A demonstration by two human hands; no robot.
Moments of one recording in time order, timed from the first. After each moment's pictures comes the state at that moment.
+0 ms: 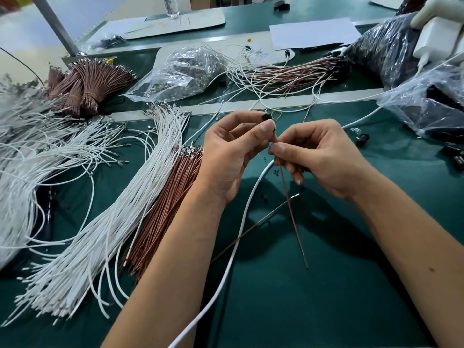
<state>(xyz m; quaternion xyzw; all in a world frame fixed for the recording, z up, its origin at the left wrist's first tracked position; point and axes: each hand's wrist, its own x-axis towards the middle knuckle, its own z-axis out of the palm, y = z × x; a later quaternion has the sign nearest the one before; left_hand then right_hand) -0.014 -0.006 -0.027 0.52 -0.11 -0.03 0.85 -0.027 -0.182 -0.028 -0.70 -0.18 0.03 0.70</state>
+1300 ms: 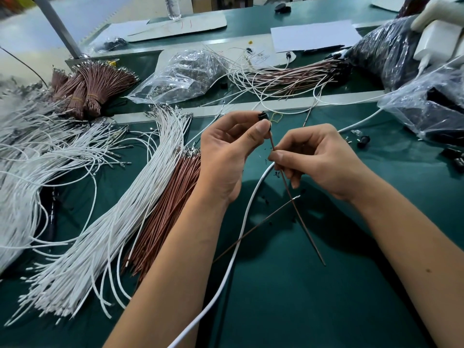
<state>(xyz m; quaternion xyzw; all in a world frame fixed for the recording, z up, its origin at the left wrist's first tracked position) -0.016 -0.009 -0.025 0.52 -0.11 0.04 0.84 -0.025 -0.182 -0.029 -0.73 -0.19 0.02 0.65</state>
